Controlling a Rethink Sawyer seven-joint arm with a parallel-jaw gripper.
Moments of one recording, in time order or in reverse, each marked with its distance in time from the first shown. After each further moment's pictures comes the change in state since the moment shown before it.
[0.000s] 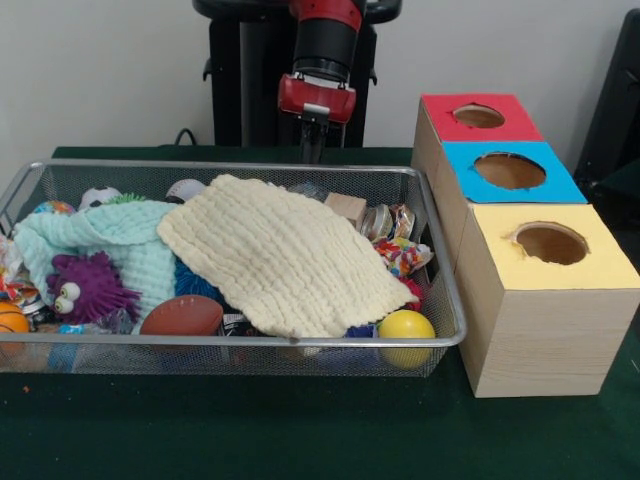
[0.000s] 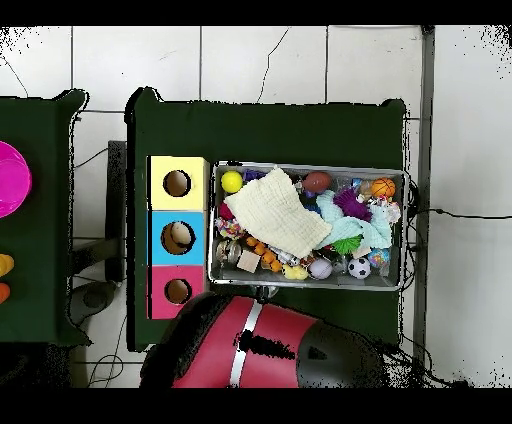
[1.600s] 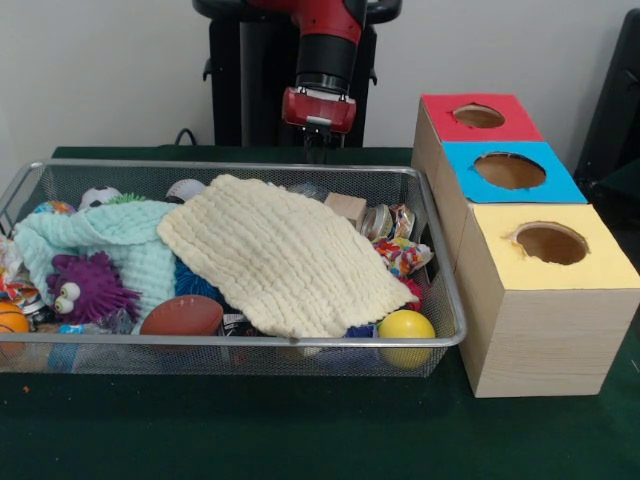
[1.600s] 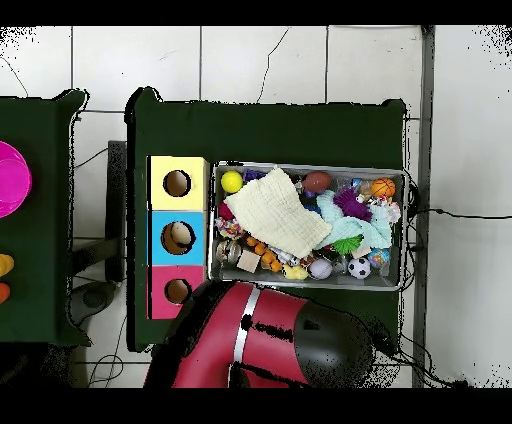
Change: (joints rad) arm 0.000 0.116 0.000 -0.023 0.000 0.000 0.000
